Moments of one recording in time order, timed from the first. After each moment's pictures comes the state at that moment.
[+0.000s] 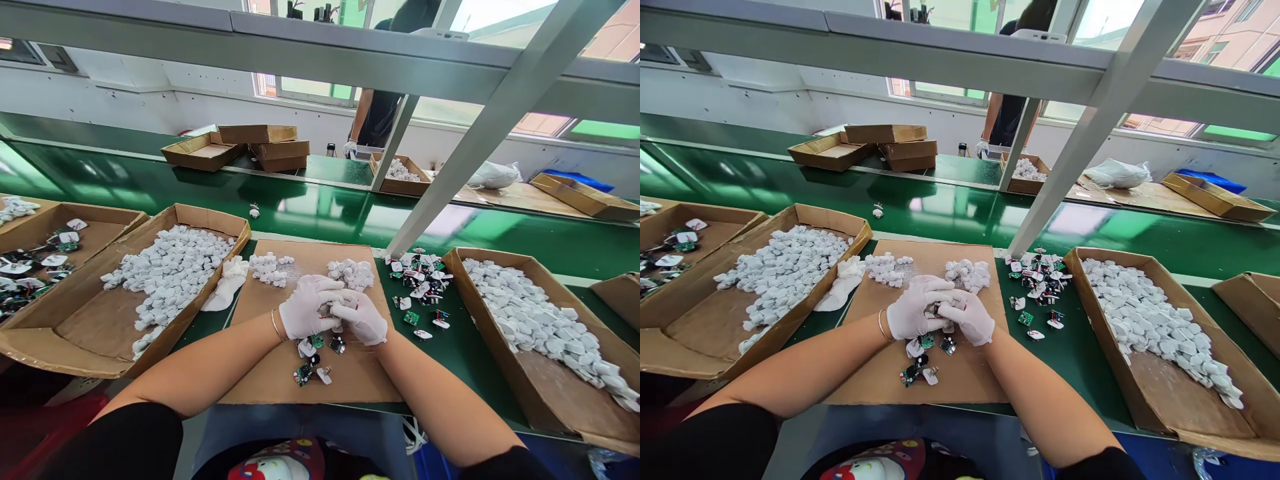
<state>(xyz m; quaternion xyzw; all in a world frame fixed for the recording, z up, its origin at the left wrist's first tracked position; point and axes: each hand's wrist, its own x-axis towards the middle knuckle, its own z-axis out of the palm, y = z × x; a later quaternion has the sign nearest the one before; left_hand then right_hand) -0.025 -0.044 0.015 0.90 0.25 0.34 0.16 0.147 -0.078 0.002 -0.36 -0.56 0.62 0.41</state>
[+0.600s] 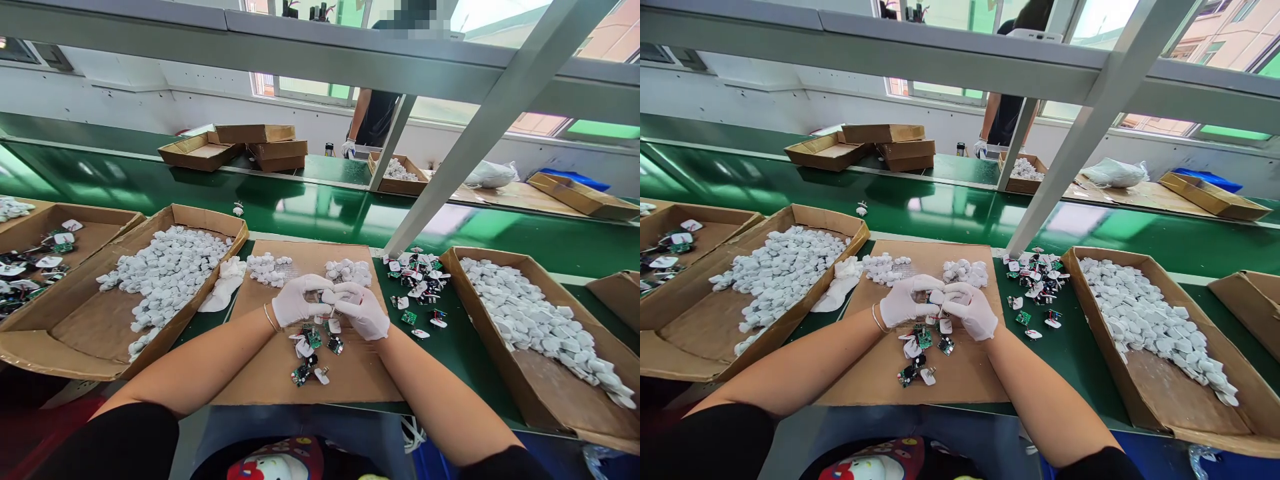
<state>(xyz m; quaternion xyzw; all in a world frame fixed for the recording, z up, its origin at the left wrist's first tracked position) -0.037 -0.031 0.011 0.76 0.29 0.37 0.45 0.160 -0.068 -0.007 -0.37 -0.50 0.62 0.48</state>
